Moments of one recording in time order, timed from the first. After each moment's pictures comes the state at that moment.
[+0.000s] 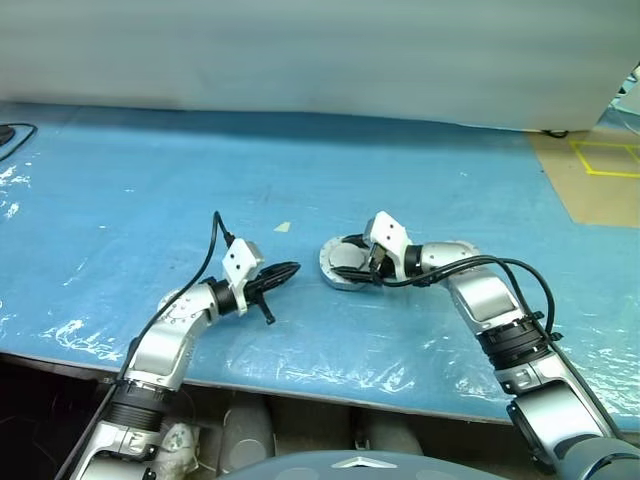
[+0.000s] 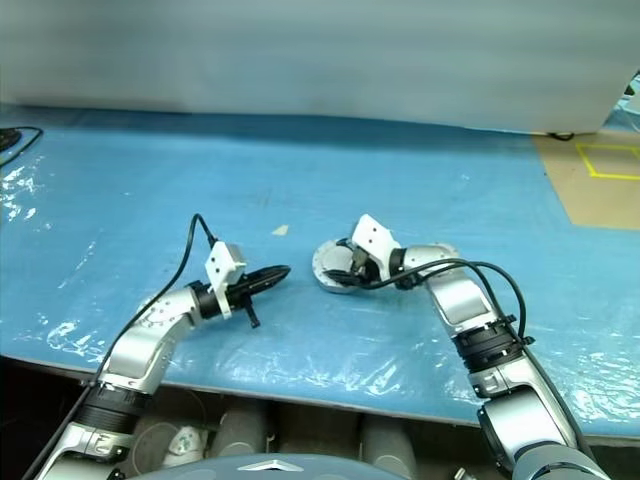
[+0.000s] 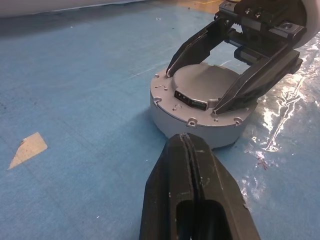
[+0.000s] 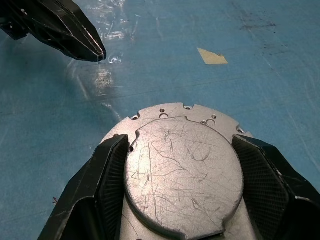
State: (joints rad) left arm -0.18 0.36 -0.11 -0.01 -0.27 0.12 -0.85; right arm -0.47 -0.47 0.28 0.10 0.08 0.34 0.95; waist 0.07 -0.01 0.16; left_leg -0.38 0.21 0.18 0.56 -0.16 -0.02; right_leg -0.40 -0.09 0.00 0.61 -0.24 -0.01
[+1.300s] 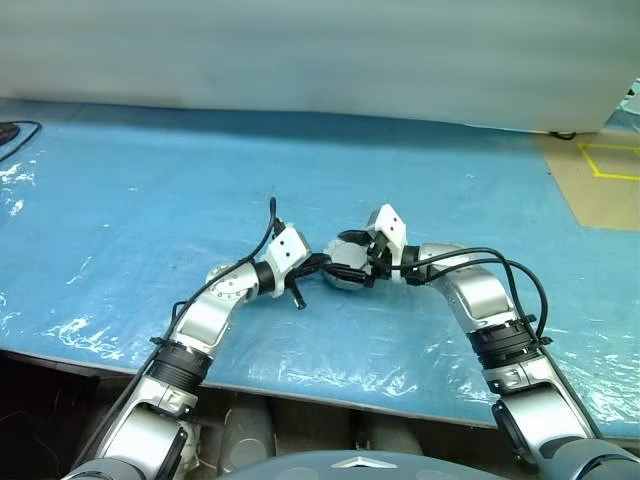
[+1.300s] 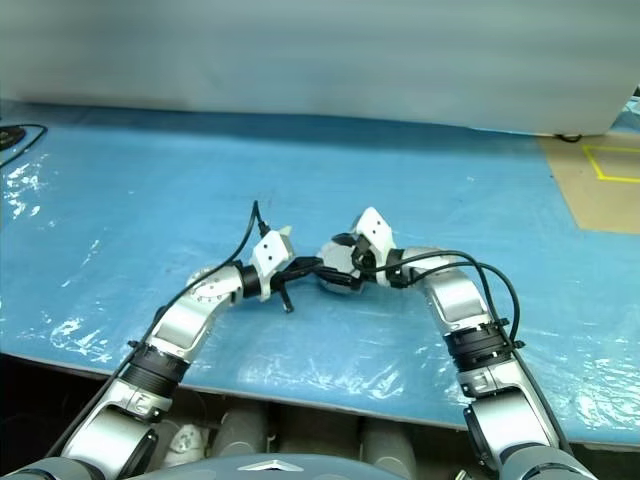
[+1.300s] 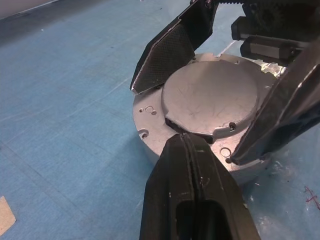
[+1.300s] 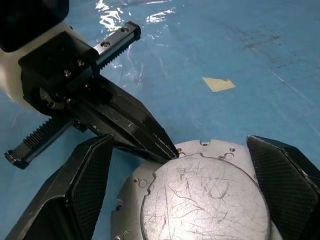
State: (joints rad) left arm -0.38 0.27 -0.27 0.15 -0.06 0.13 -0.78; right arm -0.48 -0.39 0.17 0.11 0.24 0.46 0.96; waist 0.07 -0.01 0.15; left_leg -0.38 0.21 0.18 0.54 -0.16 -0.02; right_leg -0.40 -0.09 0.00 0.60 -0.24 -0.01
